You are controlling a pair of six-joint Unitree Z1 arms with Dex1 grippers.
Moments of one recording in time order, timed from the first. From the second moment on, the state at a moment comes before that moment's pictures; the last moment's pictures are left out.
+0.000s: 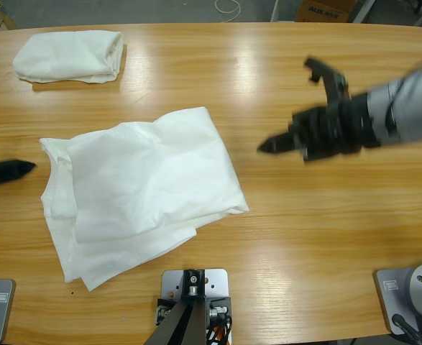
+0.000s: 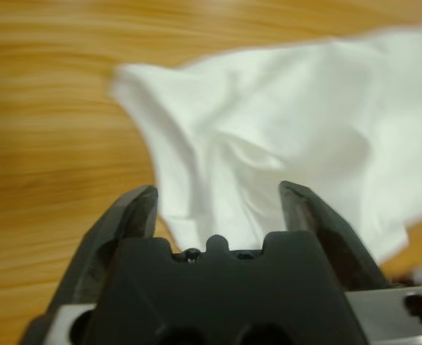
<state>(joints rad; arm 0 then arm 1) -0.73 1.11 -0.53 0.32 0.15 -0.63 0.65 1.50 -0.89 0.33 0.38 0.39</state>
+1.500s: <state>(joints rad) -1.23 1.23 -0.55 0.36 0.15 -0.63 0.44 2.25 -1.21 0.15 1.05 0.21</state>
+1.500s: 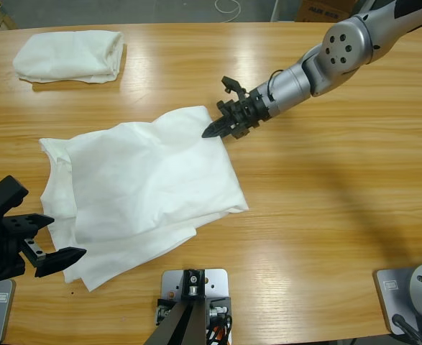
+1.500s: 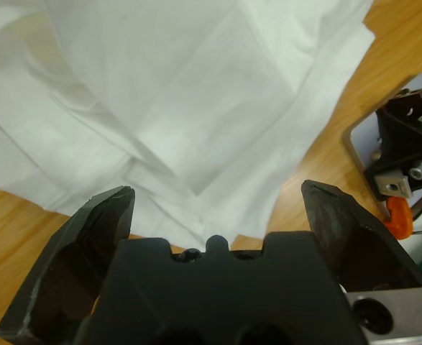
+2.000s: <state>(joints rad) -1.23 1.27 -0.57 0.36 0.16 -0.64 0.33 1.90 -0.79 0.14 0.66 0.24</state>
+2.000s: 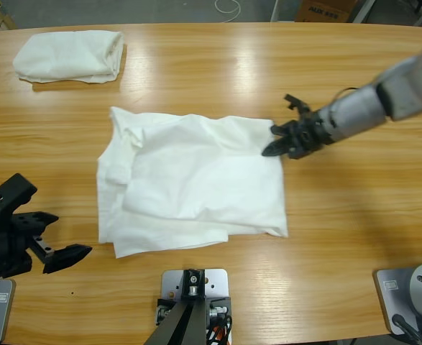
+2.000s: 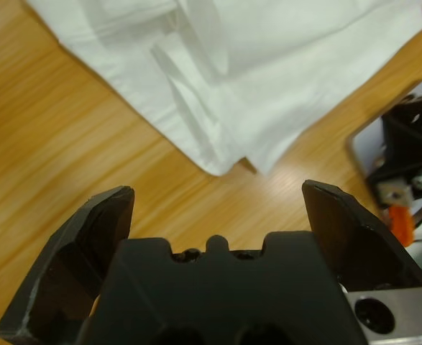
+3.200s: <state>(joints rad) -1.11 1.76 -0.91 0.25 0.11 -0.40 0.38 1.75 -0.71 -0.01 0.59 0.25</state>
